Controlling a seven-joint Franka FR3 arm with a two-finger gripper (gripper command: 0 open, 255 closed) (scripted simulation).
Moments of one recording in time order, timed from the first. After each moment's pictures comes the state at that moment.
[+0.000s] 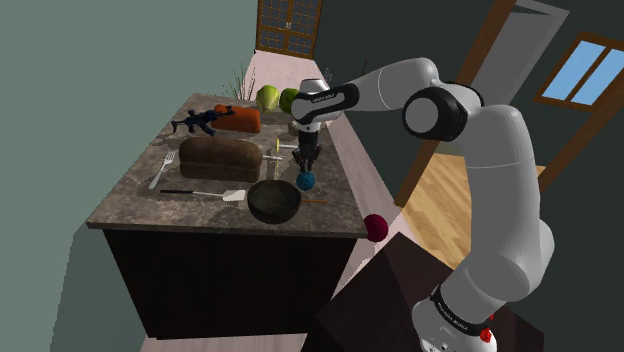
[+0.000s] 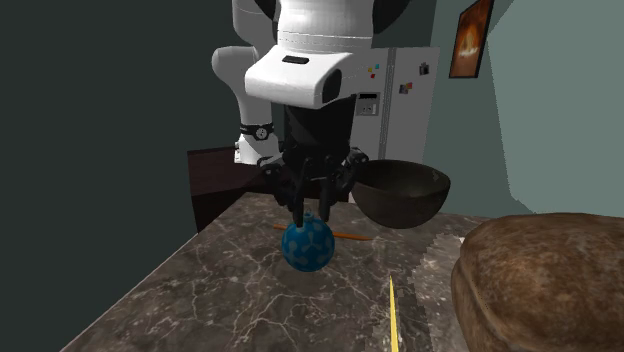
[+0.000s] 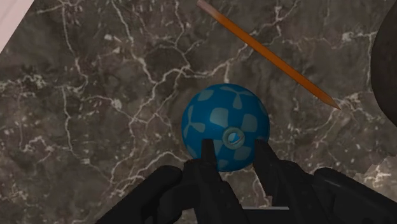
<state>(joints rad) -0.12 0.66 -0.03 -1.47 0.01 1.95 -0.06</state>
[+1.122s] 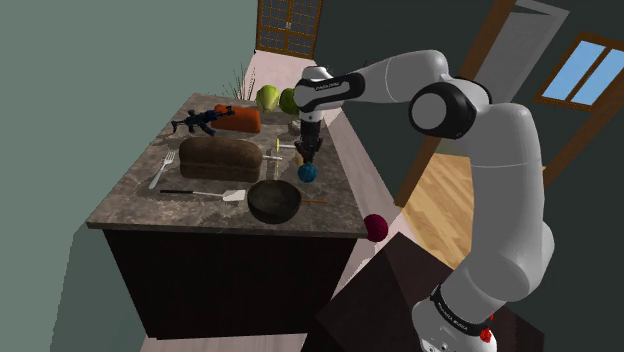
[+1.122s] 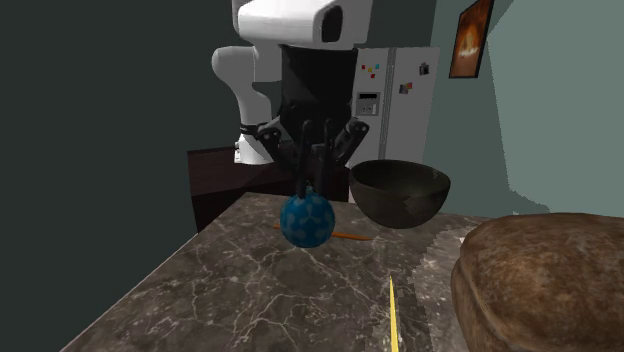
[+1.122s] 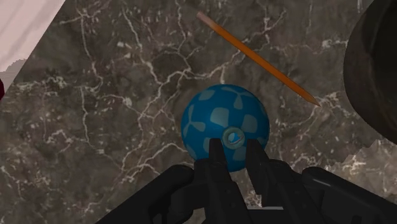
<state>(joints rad) -0.12 0.61 -0.03 -1.44 0.01 1.87 -0.06</state>
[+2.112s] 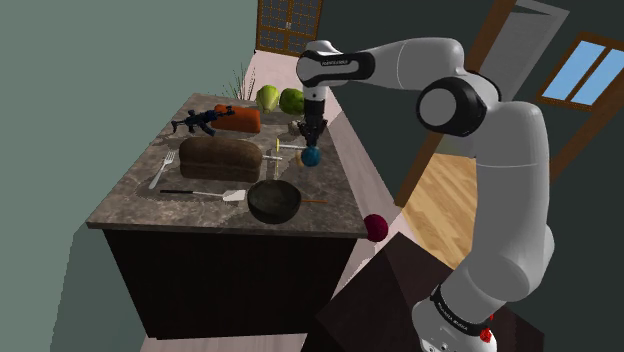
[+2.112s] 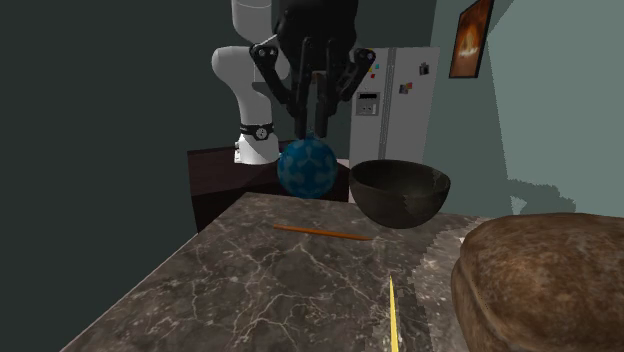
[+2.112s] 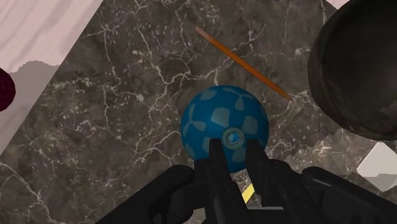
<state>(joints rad) -0.12 0.56 -0.03 -1.33 0.01 1.70 -0.06</state>
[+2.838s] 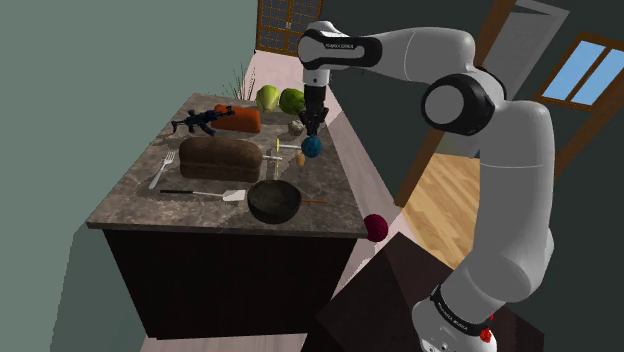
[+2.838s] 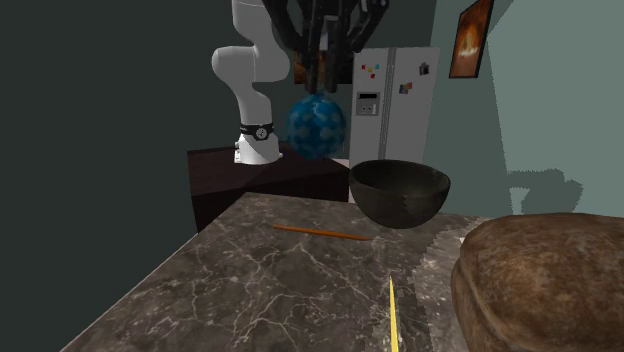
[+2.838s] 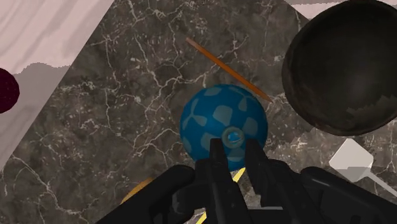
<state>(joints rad) -0.10 0.52 -0.02 -1.26 0.01 1.59 -0.04</state>
